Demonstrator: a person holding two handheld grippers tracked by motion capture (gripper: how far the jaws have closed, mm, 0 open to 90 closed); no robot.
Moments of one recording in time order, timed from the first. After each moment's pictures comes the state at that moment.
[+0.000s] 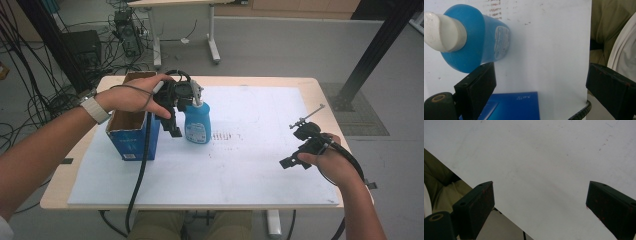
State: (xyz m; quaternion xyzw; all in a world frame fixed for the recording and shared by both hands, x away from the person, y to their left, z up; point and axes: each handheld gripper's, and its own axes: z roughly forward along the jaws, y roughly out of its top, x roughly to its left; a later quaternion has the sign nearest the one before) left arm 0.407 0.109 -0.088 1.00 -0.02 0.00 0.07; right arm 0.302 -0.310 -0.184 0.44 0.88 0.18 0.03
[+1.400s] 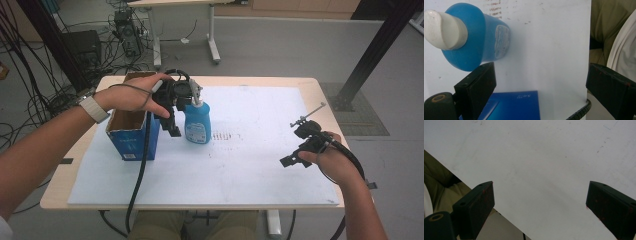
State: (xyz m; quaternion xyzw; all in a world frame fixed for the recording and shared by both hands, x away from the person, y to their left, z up) left arm 0.408 0.111 -0.085 1.00 -0.02 -0.01 0.07; right arm 0.303 -0.310 -0.182 0.44 0.88 0.19 0.02
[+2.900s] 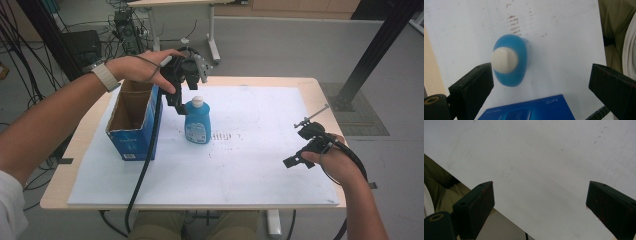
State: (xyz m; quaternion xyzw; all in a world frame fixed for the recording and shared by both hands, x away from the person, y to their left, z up) left arm 0.454 0.096 -0.059 0.99 -0.11 0.01 0.09; right arm 0.307 -0.321 -0.187 0.47 0.87 0.18 0.01
